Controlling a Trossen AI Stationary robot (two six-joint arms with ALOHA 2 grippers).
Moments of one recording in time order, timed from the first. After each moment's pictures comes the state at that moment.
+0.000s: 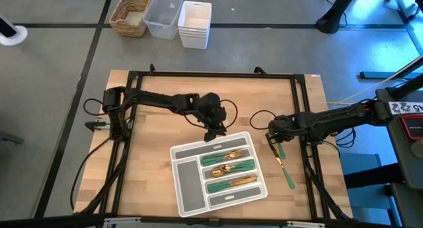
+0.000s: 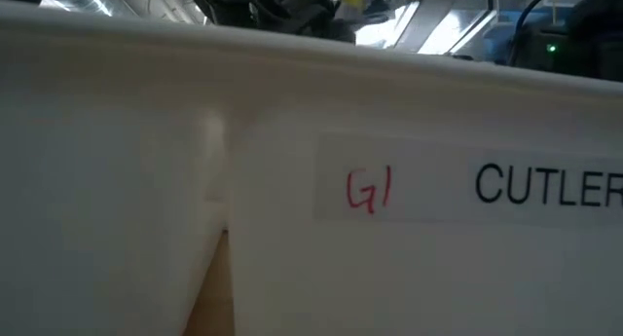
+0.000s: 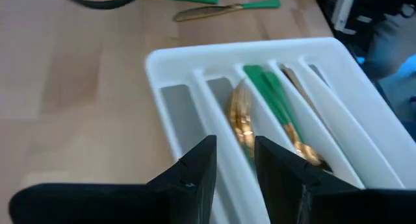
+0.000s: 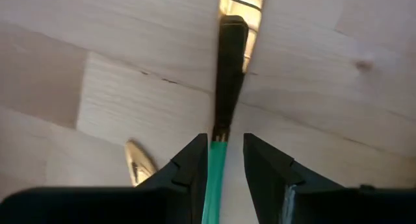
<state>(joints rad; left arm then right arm) 0.14 1.84 1.26 -0.17 0.42 -0.03 0.02 1.06 0.44 -0.83 0.01 1.27</state>
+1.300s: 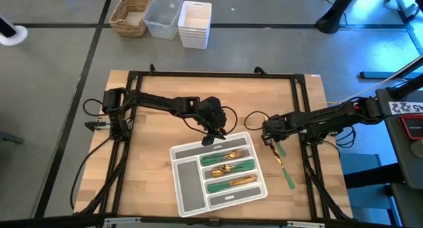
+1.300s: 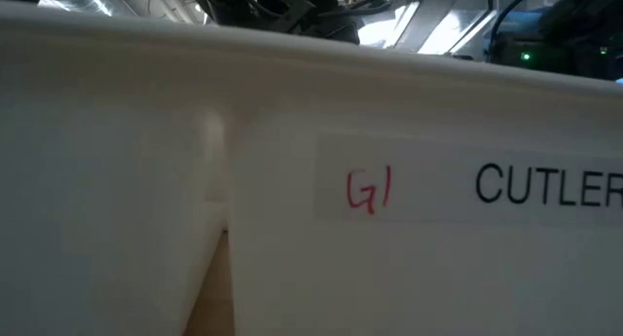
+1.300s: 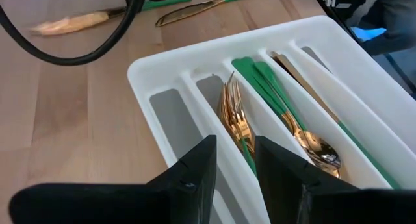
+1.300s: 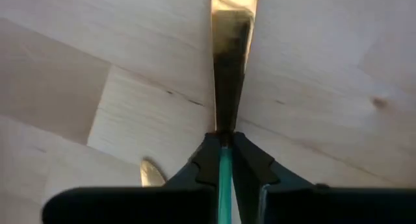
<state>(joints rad) 0.11 1.84 1.26 -0.17 0.40 0.12 0.02 1.23 0.52 -0.80 0.04 1.17</state>
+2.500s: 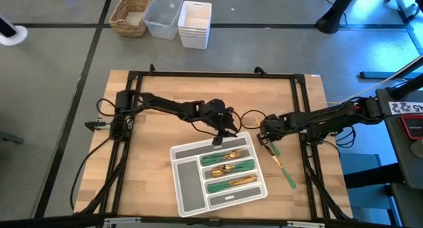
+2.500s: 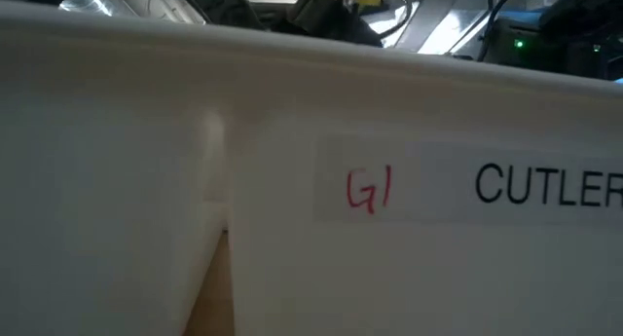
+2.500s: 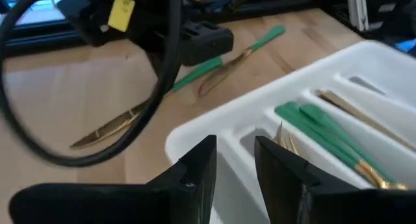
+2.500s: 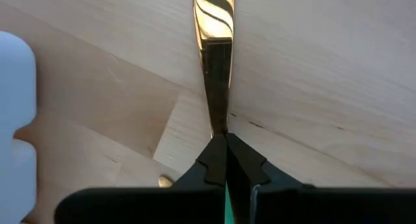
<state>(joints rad) 0.10 2.00 1.26 0.22 0.36 0.23 0.02 1.22 0.52 -0.67 0.04 1.17</state>
